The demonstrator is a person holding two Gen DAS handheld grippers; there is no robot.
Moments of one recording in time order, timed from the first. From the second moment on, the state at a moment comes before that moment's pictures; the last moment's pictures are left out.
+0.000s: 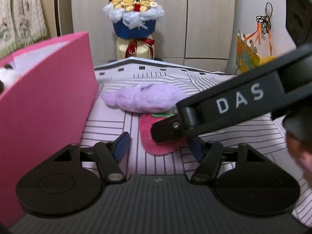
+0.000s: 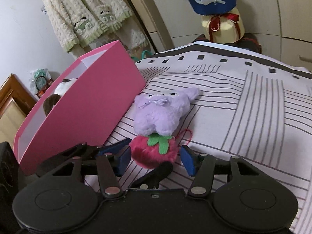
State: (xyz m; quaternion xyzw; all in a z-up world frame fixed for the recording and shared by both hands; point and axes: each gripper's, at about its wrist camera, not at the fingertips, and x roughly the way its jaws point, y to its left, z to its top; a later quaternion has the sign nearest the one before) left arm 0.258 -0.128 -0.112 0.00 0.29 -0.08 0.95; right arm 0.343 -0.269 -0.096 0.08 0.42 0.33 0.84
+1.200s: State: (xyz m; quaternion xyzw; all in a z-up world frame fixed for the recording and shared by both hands) left arm 0.162 -0.114 -0.082 0.07 0.27 -0.20 0.94; right arm 0.220 -0.267 -0.078 0.08 0.35 0.30 0.88
